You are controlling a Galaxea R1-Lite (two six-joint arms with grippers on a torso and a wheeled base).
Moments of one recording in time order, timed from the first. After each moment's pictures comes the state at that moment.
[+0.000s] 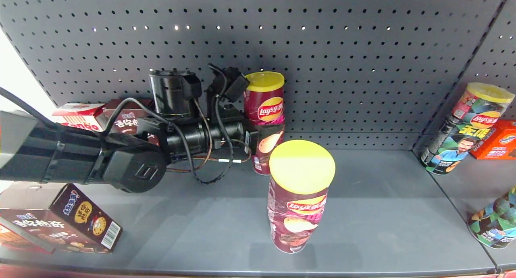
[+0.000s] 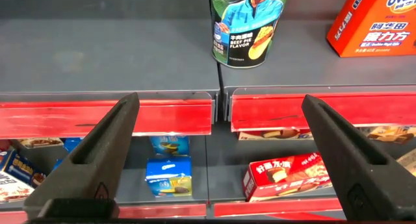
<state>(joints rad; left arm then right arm) -0.48 1.93 -1.20 -0.64 -0.51 0.13 0.00 0.00 0.00 0.00 -0.07 -0.01</state>
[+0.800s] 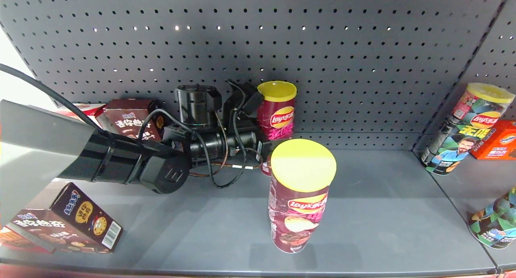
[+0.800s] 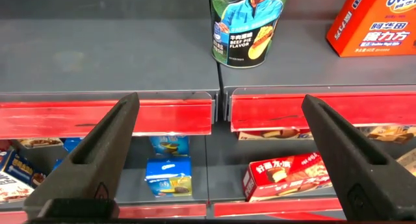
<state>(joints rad) -0.50 2.04 -1.25 -0.66 -0.51 0.17 0.00 0.00 0.00 0.00 -0.07 -0.01</state>
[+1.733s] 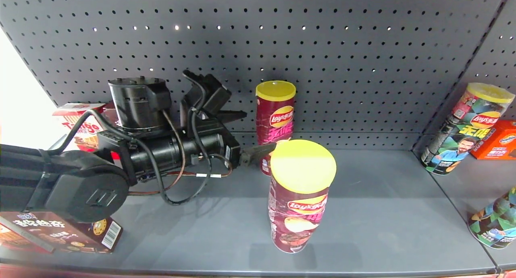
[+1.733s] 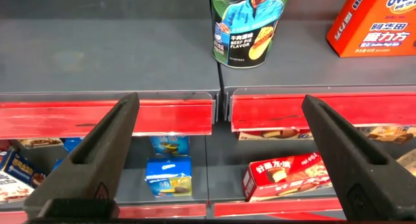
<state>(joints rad) -0.47 1.78 -0.98 -0.70 -0.43 0.25 0.00 0.00 0.00 0.00 -0.07 -0.01</state>
